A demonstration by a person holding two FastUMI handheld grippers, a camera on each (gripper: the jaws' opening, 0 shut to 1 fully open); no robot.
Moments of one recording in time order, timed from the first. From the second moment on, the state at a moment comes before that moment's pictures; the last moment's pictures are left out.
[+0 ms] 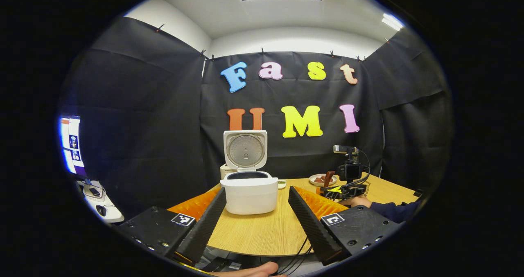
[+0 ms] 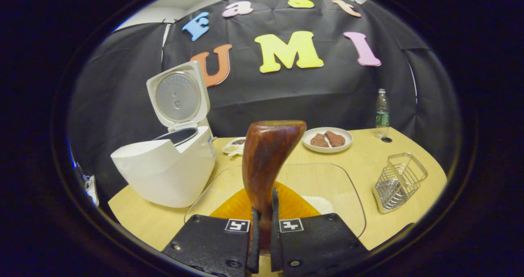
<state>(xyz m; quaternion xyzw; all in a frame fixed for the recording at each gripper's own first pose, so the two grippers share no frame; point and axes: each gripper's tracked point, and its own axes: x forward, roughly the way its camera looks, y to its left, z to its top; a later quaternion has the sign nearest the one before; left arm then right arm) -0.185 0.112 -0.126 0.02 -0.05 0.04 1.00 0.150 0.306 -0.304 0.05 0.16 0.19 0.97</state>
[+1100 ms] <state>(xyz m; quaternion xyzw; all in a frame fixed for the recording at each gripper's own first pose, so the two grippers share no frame) -0.129 0.106 -0.123 0.01 -0.03 0.05 1.00 0.166 0.286 -0.280 0.35 0.22 0.23 0.88</state>
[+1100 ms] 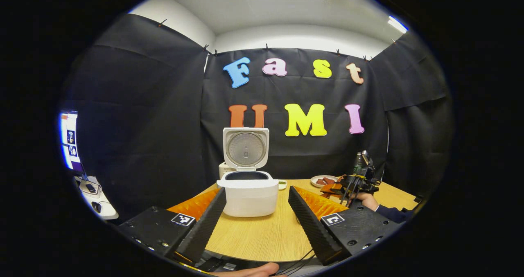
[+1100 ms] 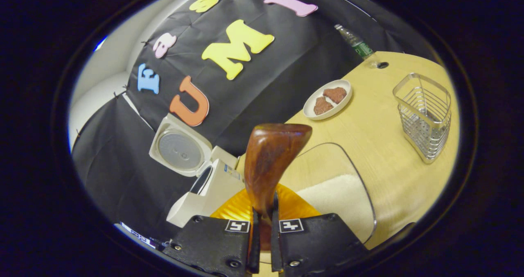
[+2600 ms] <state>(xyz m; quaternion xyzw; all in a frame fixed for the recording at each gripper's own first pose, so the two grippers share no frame) -0.077 0.132 -0.134 0.02 0.01 0.04 1.00 0.173 0.288 -0.104 0.62 0.21 0.25 0.71</state>
